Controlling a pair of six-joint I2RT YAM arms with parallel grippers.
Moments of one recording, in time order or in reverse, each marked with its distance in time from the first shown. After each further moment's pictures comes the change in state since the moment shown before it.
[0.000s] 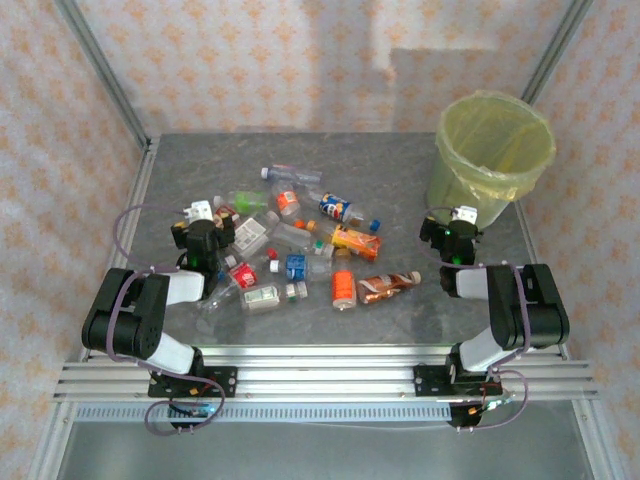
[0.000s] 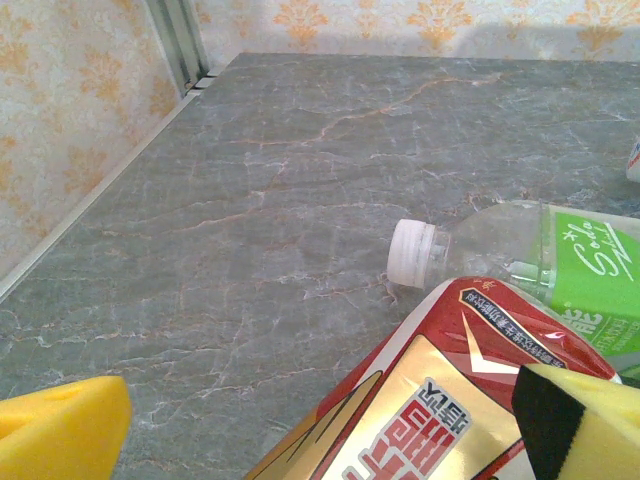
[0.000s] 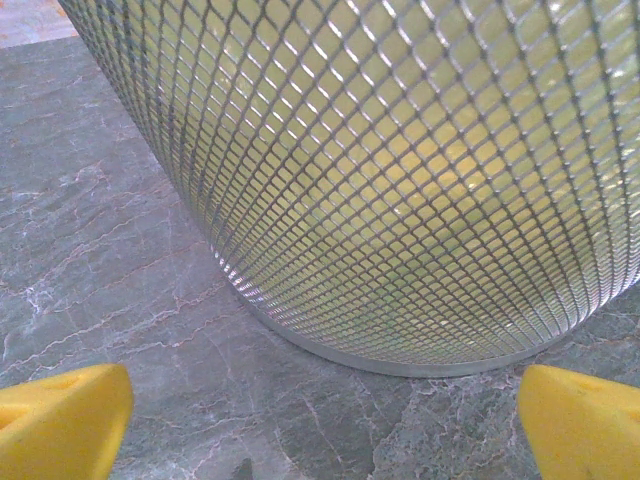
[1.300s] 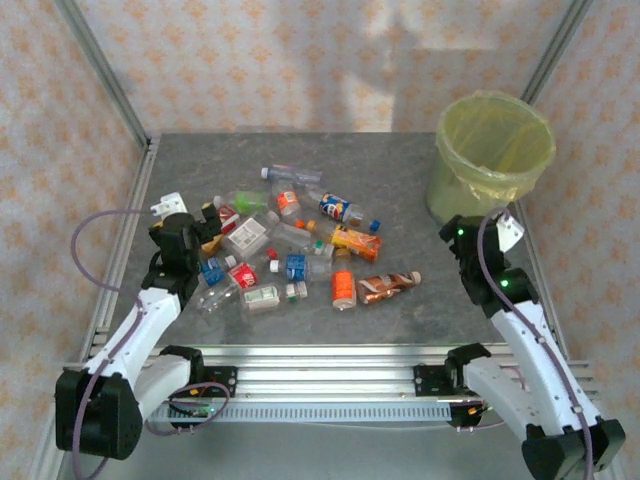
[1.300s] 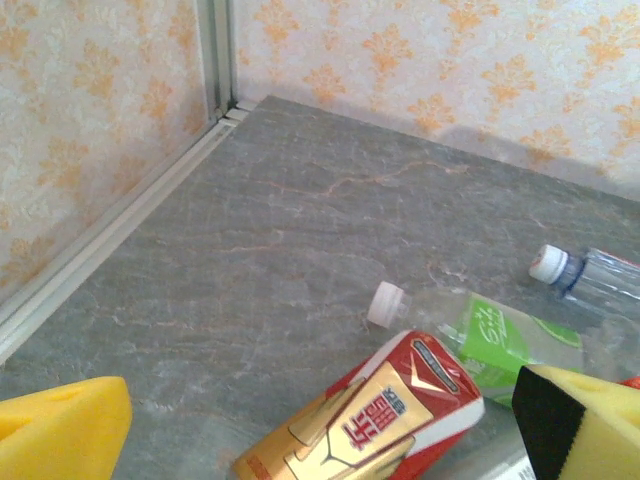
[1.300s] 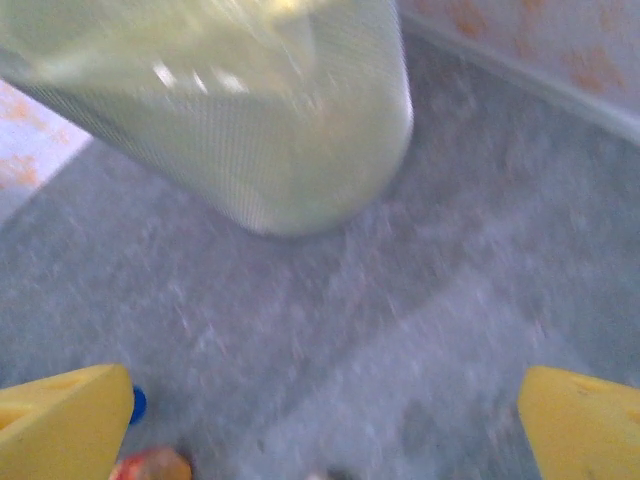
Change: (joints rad) left arm 0.009 -0.544 0.137 -0.690 0.034 -0.219; right arm 0.249 -0.758 0.410 -1.513 0.268 0.750
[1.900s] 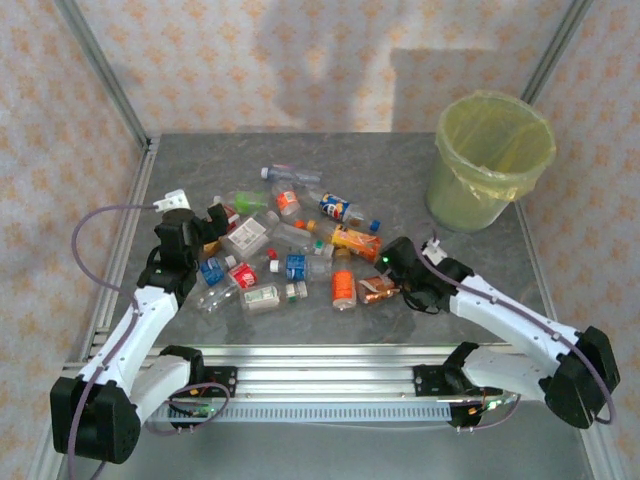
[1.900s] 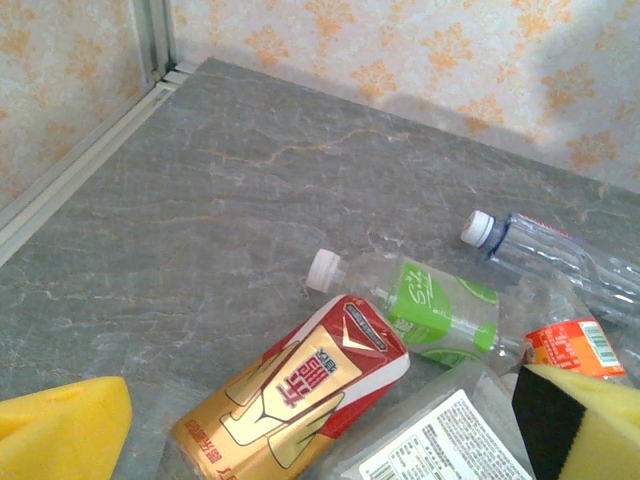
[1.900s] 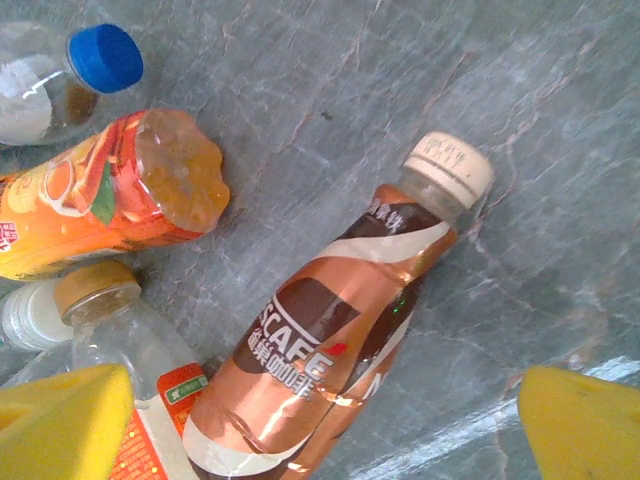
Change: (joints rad) left arm -0.022 -0.003 0.069 -0.124 0.104 -0.050; right arm 0.459 0.309 -0.061 0.037 -0.178 0.449
